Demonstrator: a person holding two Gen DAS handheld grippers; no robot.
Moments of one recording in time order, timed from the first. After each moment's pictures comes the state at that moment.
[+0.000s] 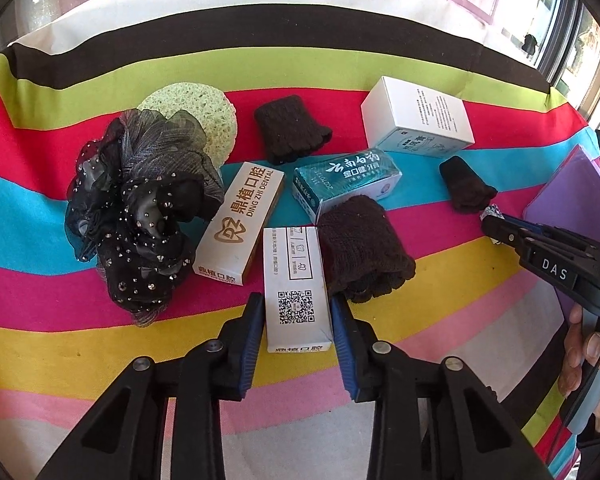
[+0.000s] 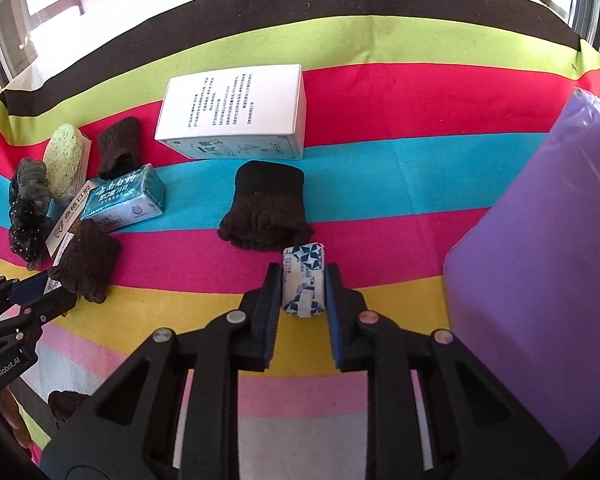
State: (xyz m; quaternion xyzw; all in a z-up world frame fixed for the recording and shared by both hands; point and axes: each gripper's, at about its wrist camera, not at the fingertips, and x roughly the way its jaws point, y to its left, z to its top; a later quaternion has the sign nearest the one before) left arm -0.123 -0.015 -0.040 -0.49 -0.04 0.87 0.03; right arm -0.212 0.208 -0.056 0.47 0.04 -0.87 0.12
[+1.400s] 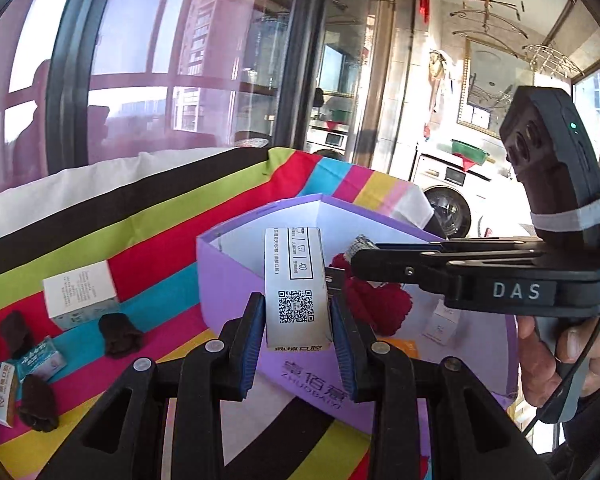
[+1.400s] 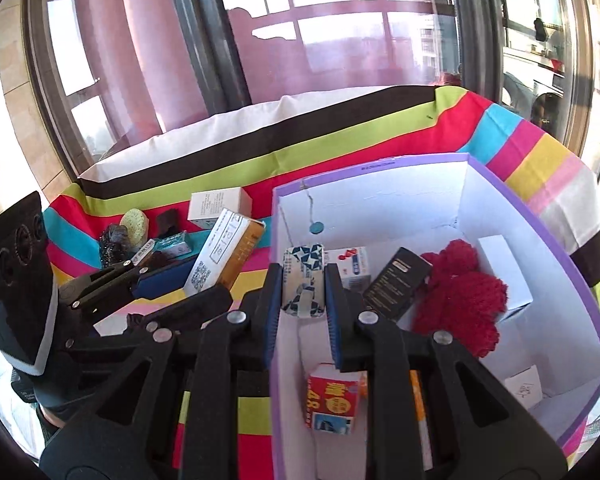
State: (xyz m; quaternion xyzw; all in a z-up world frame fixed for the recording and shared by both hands) left arm -0.053 0.205 0.052 -0.25 0.02 0.90 0.35; right arm -0.071 0.366 0.075 0.34 -0.05 -0.93 0.13
